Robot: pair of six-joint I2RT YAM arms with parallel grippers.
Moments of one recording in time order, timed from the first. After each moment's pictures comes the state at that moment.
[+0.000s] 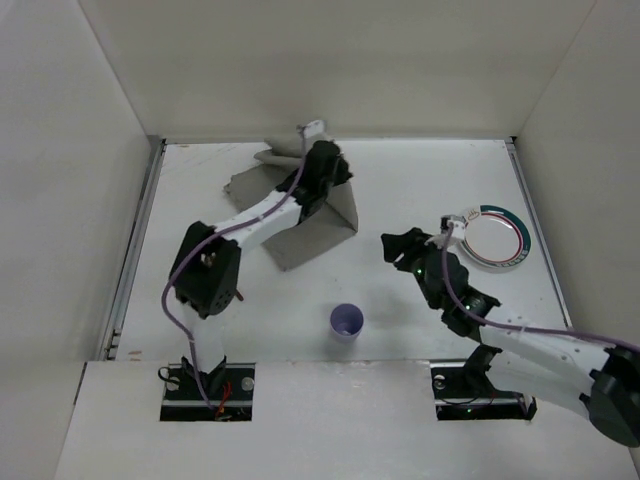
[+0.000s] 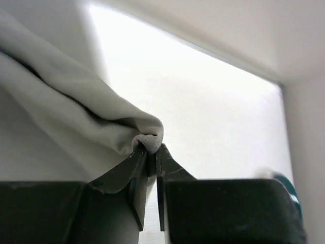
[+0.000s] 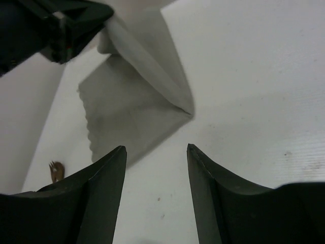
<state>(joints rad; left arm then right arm) -0.61 1.85 1.41 0.06 -0.33 -0.75 0.79 0.97 0.46 0.33 0.52 0.69</state>
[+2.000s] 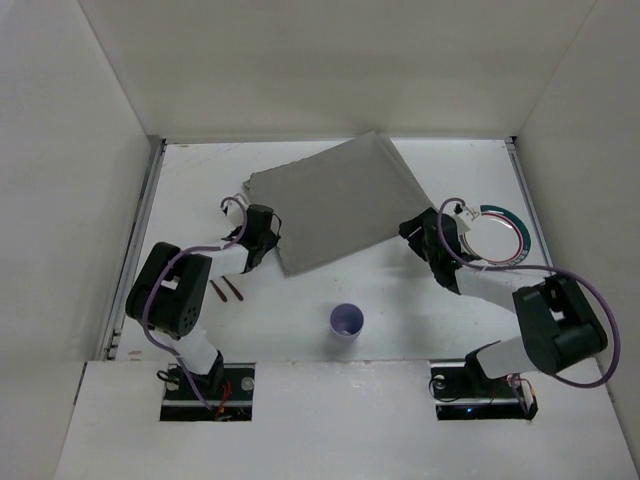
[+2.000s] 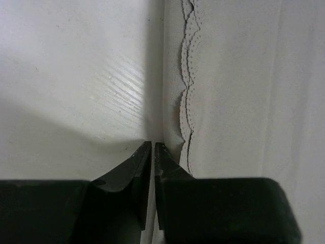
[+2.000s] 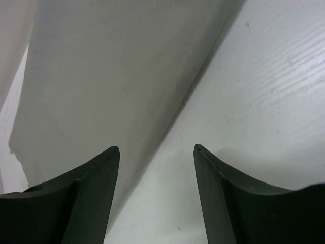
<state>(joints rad) -0.37 1.66 0.73 0.16 -0.34 -0.91 0.38 1.40 0.55 0.31 0.33 1.02</state>
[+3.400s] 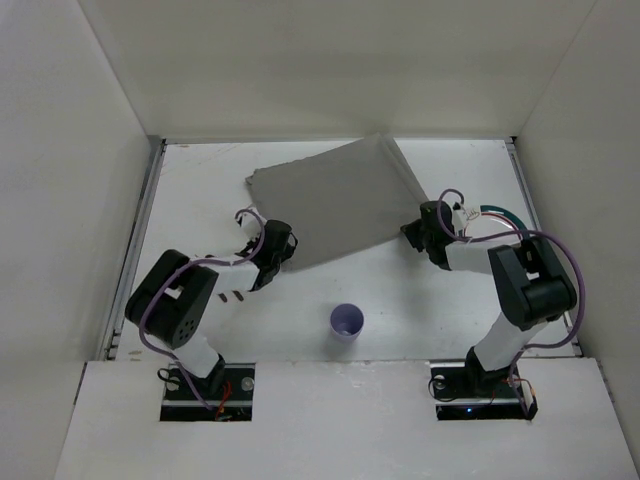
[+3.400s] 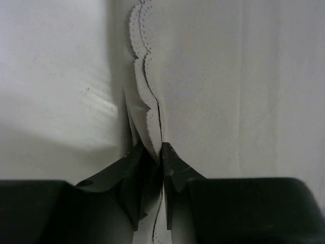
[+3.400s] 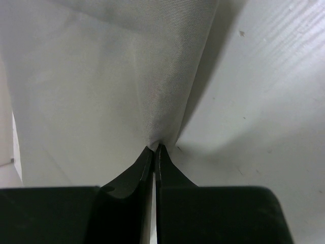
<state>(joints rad) -0.54 1.58 0.60 0.27 -0.44 -0.99 0.28 1.71 0.75 0.27 0.21 1.22</state>
